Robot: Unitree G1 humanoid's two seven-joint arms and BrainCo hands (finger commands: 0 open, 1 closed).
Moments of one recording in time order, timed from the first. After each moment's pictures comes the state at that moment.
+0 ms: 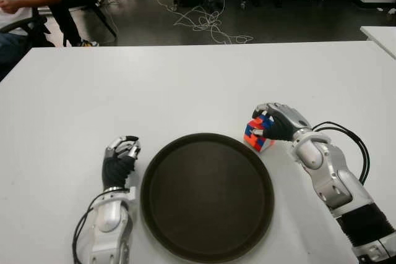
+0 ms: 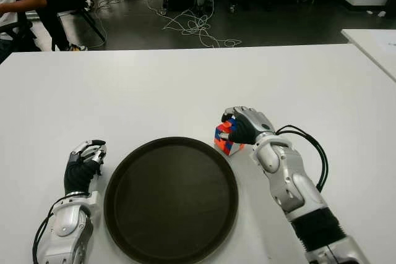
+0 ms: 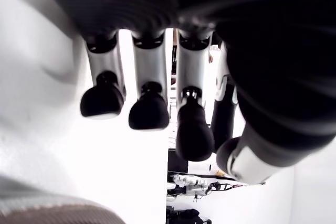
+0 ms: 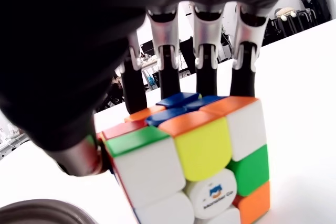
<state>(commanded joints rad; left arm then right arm) 0.19 -0.11 0.10 0.06 -0.03 -0.09 0.12 -0.25 -0.38 0.29 0.04 -0.63 0.21 0.19</state>
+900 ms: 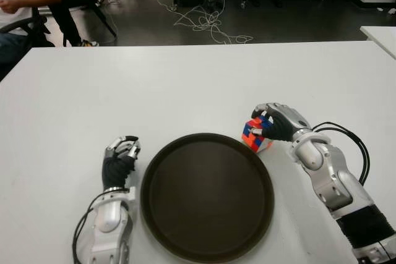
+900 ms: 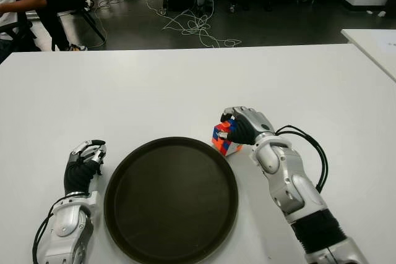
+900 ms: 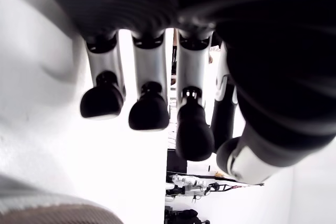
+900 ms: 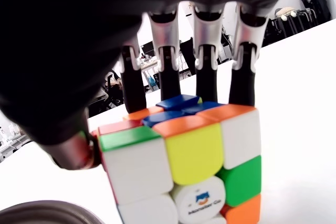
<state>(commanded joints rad) 0.20 -0.11 0.10 0.05 -0.03 -0.09 0.11 -0.24 -0.38 0.30 0.02 -0.65 0.22 0.19</state>
